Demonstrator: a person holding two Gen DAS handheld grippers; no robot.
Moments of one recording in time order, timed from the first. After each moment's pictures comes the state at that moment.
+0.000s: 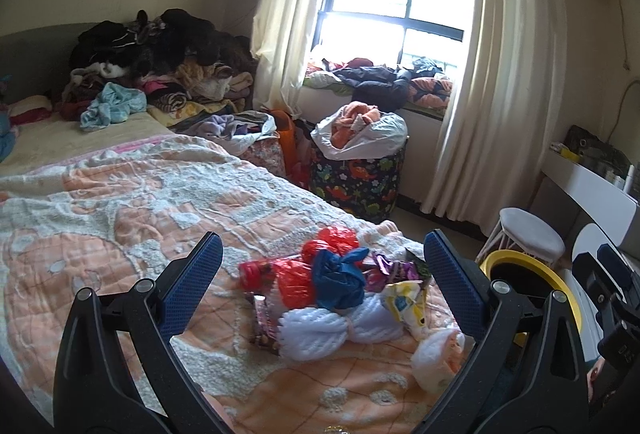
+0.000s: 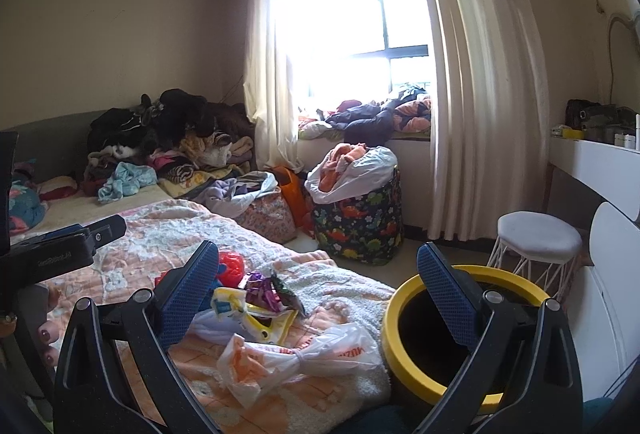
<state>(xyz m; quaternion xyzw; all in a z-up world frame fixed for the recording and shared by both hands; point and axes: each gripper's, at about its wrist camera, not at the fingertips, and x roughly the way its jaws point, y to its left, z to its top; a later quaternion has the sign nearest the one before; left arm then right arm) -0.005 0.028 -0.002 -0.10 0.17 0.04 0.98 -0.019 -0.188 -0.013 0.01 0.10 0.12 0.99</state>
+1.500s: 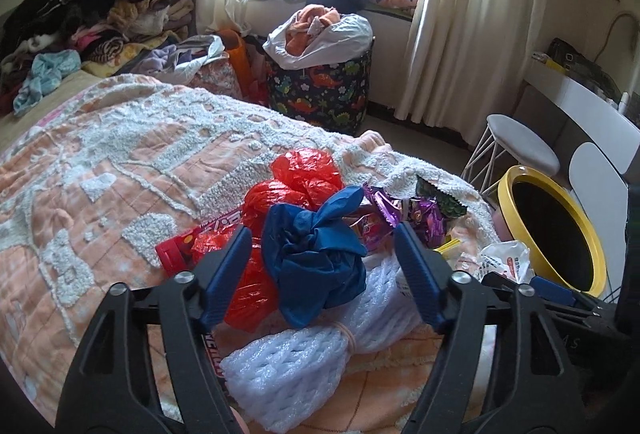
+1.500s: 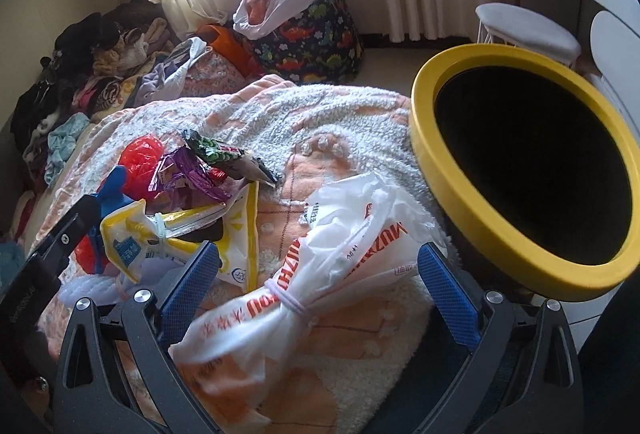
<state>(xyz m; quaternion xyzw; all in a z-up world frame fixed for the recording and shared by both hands) 0.115 0.012 -0.067 -0.05 0.34 -0.05 0.94 0.108 -0.168 -0.117 0.15 0.43 0.03 0.89</state>
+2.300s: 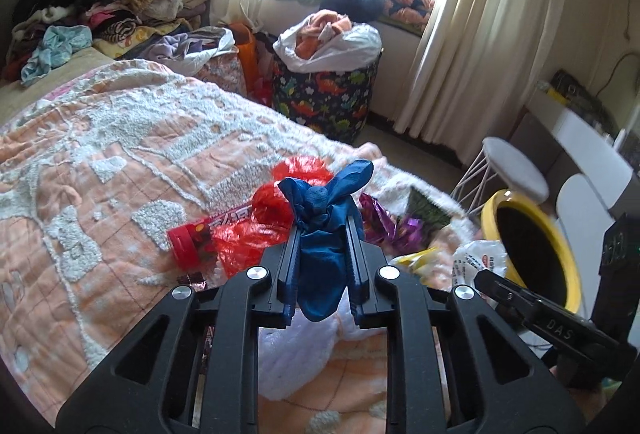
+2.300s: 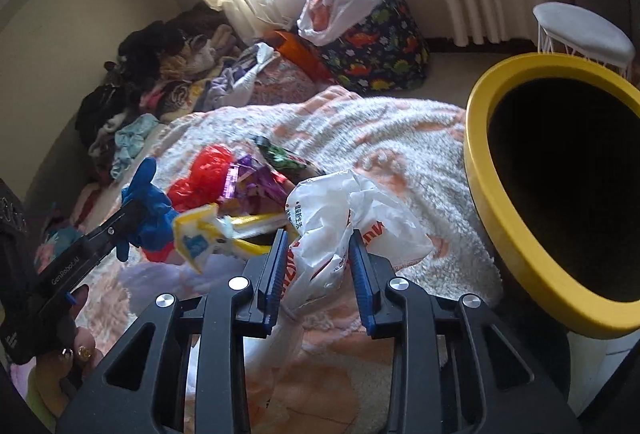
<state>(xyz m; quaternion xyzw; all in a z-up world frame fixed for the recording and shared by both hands) 0.096 0.024 -0.046 -0.11 0.33 -0.05 0.94 0.097 -0.187 -0.092 0.18 0.38 0.17 0.89</state>
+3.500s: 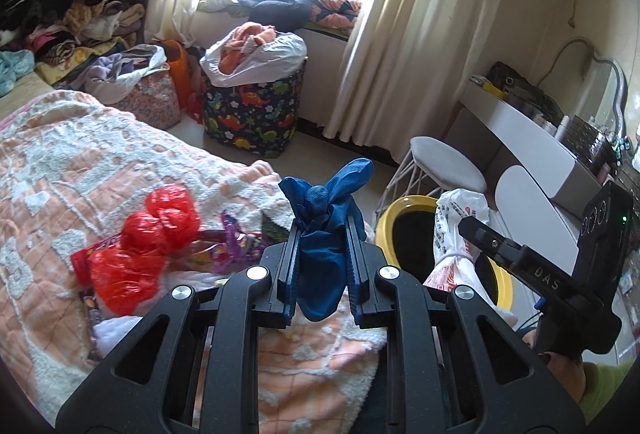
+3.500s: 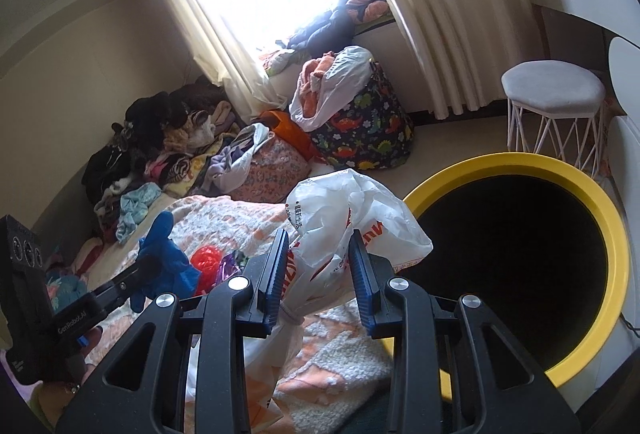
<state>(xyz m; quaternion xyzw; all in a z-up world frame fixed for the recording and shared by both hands) 0.092 -0.071 -0.011 -0.10 0.31 -0.16 0.93 0.080 -0.289 -0.038 0.21 0.27 0.12 0.93</state>
